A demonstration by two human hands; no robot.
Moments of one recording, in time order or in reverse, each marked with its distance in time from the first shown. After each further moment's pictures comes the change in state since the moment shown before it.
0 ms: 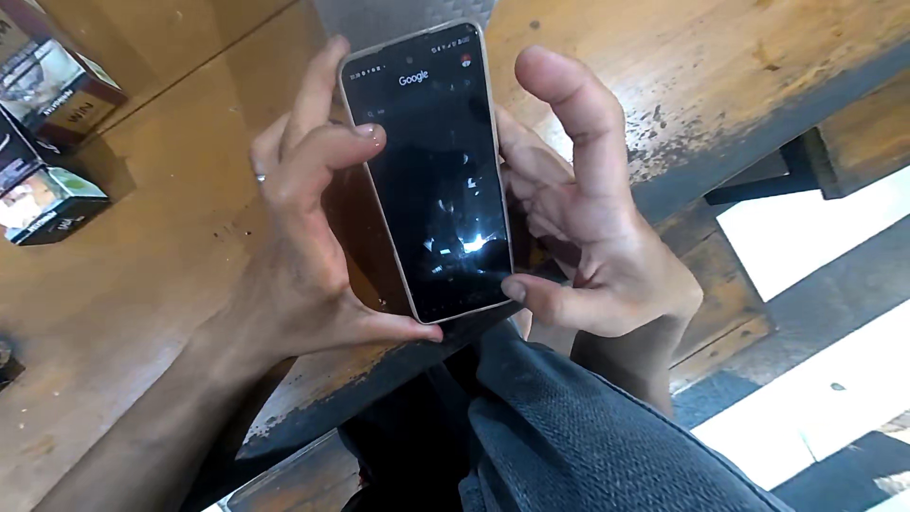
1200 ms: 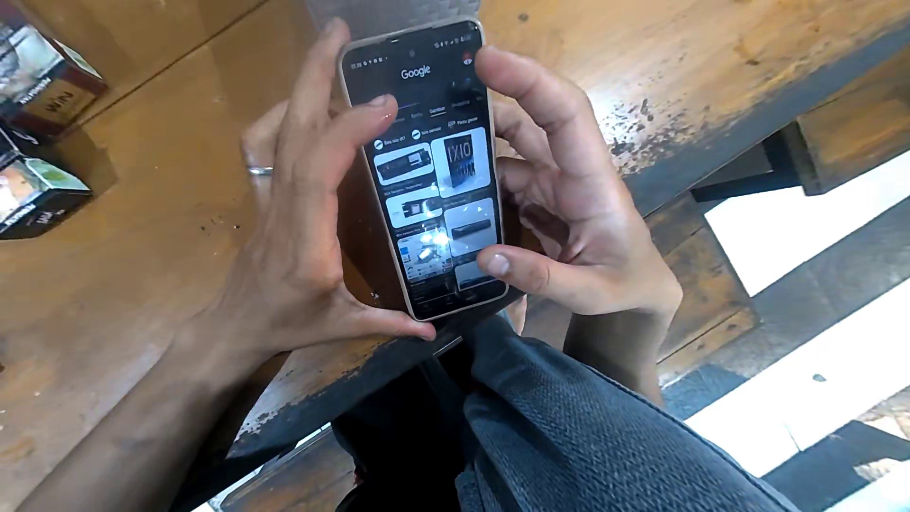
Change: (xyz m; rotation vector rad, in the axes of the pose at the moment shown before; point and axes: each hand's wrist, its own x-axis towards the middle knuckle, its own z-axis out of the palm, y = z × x) left_hand 0.002 0.004 -0.004 0.151 -0.096 -0.018; right_hand 0.002 -0.004 0.006 0.056 0.085 0.068
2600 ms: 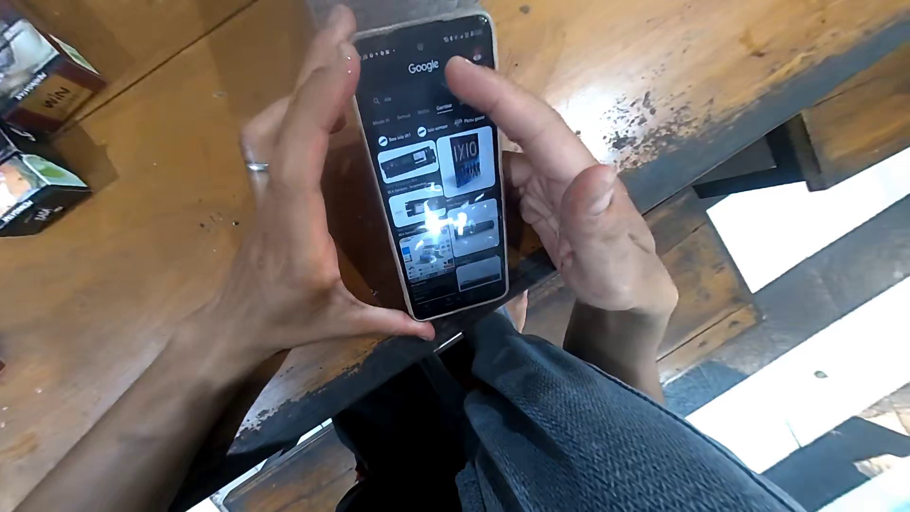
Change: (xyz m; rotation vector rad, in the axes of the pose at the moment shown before) left_hand -0.003 0.001 0.002 -0.150 0.036 -0.028; right_hand -0.005 -0.001 0.004 -0.166 0.081 0.059
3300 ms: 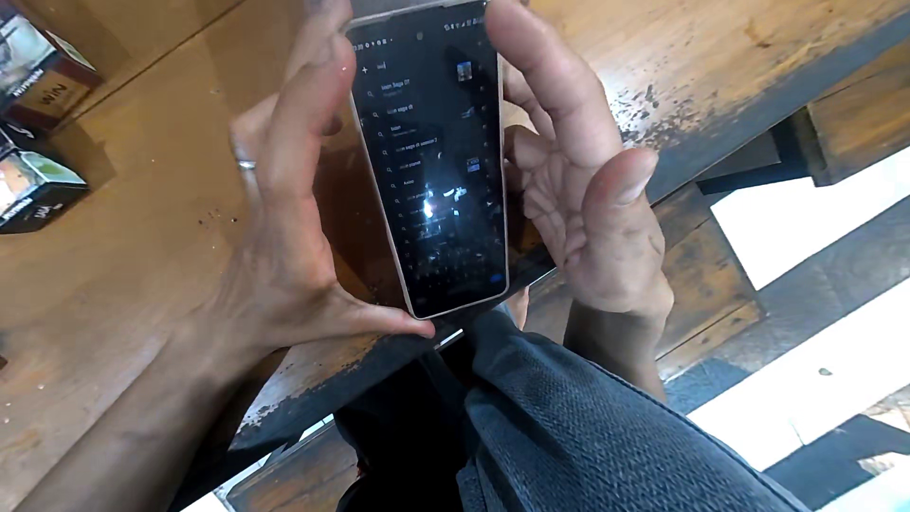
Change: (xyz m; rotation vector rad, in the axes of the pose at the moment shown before) left_hand 0.001 0.002 -0.001 0.032 0.018 0.063; right_hand -0.002 0.001 0.004 0.130 0.051 -0.078
